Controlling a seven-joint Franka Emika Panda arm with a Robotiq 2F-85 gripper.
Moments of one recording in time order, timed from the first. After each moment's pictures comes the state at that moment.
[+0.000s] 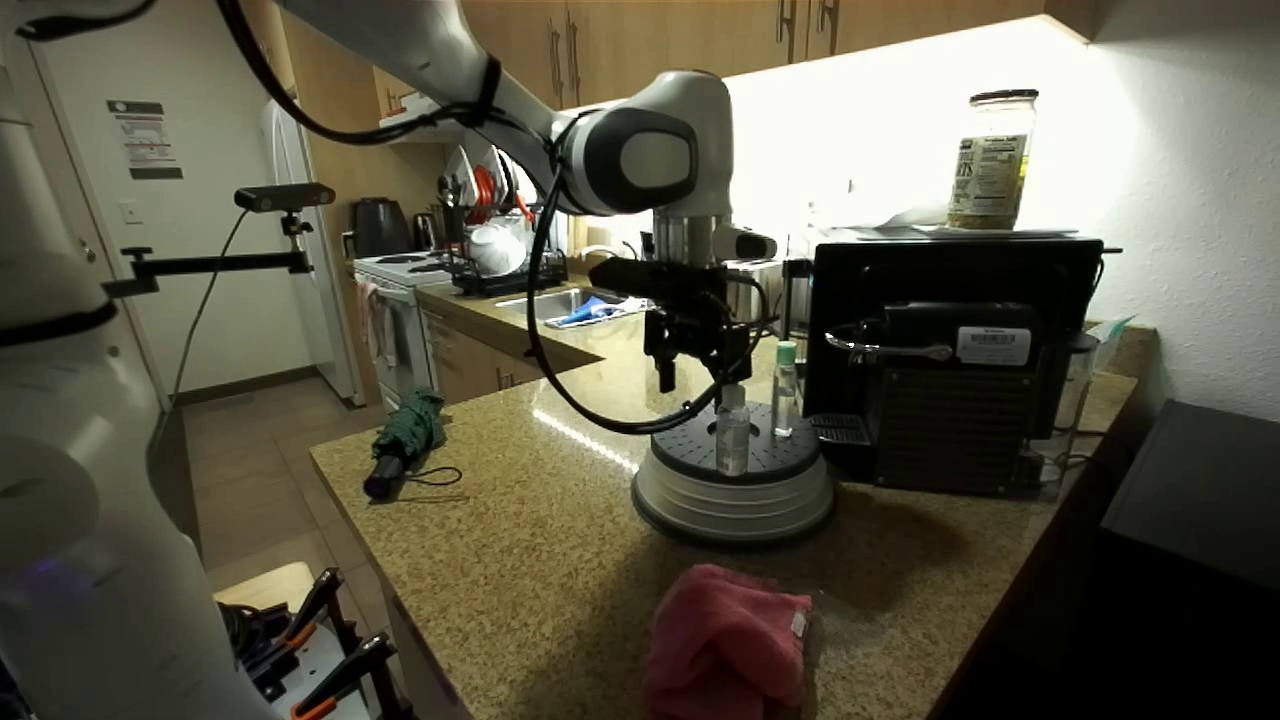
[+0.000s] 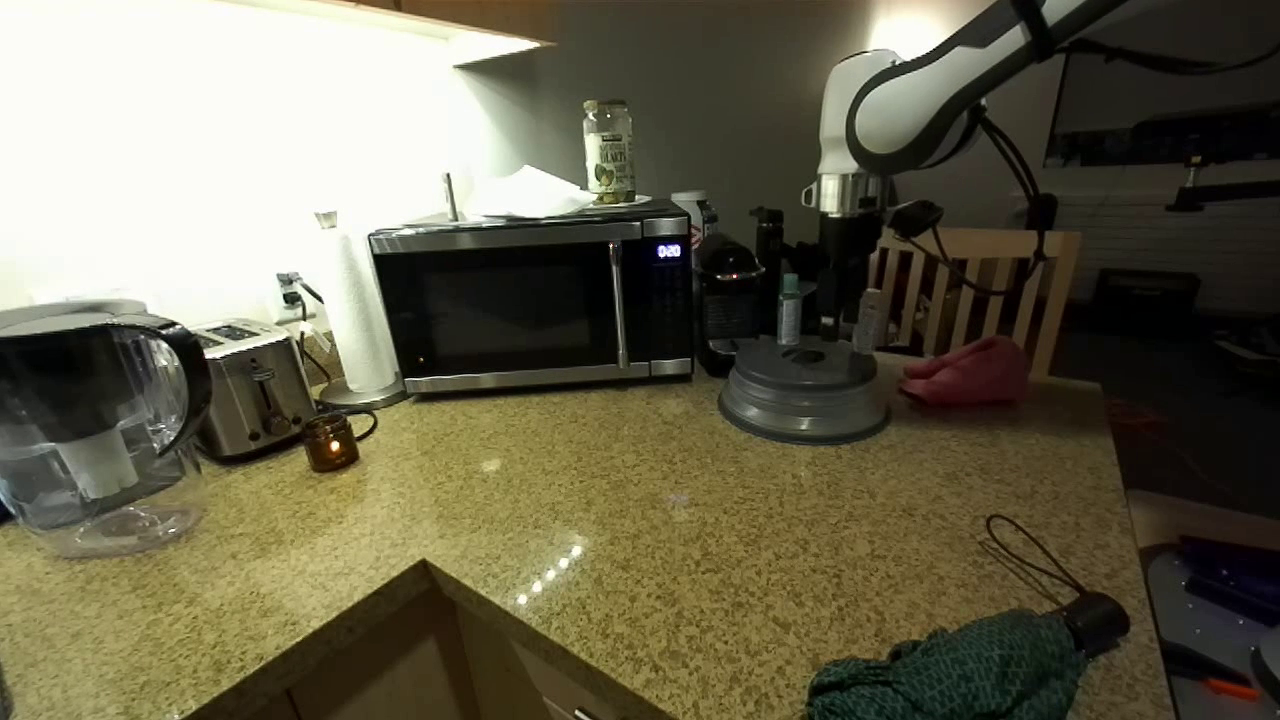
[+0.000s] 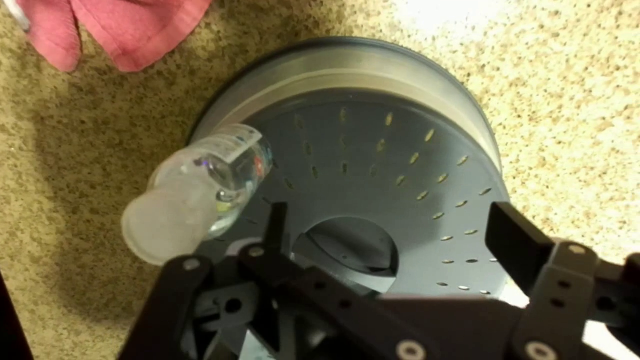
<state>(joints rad) -0.11 -0.01 -0.10 -2.17 -0.03 2.17 -0.16</state>
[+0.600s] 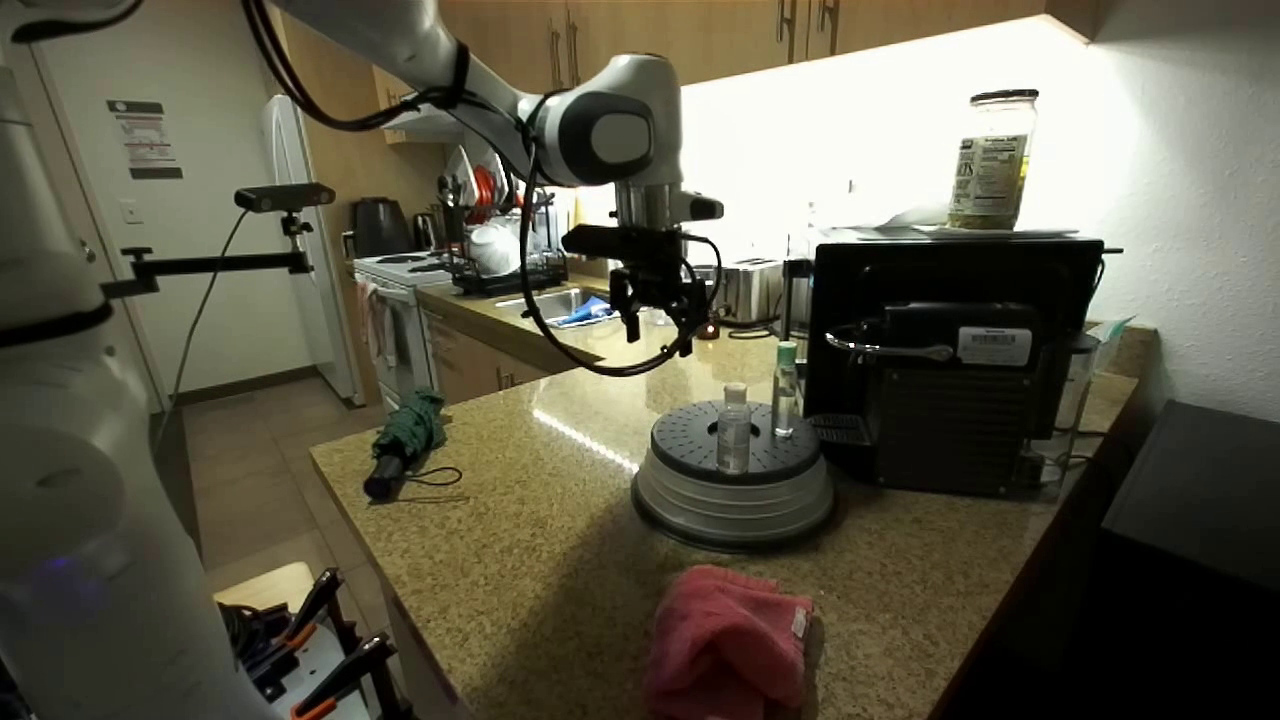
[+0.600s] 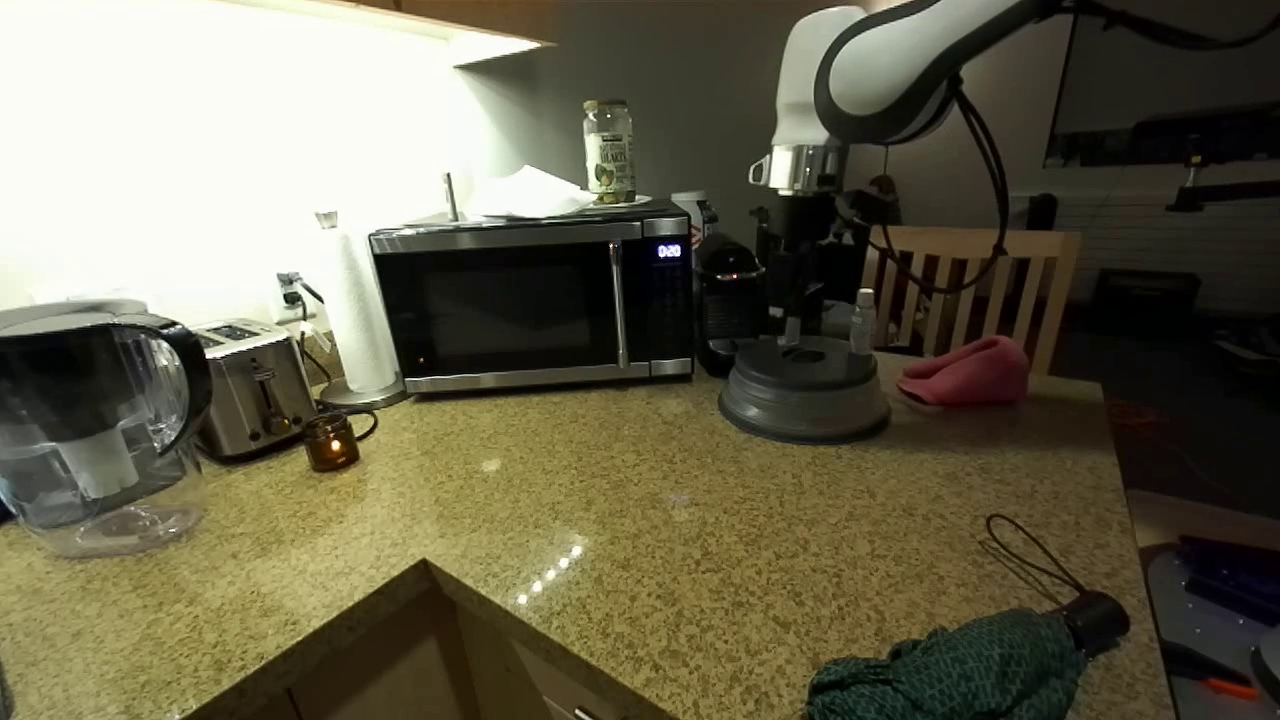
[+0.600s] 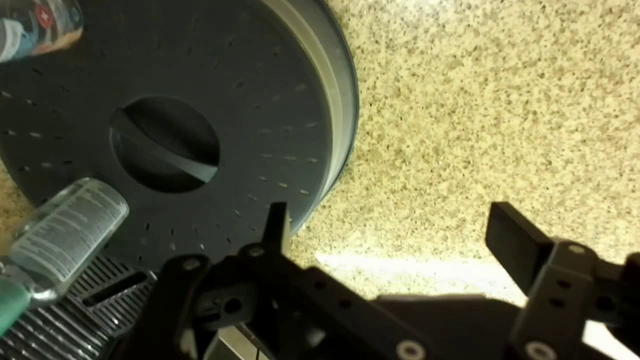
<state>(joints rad) -0.01 -0.01 -0.02 -2.09 0.04 2.17 -0.16</state>
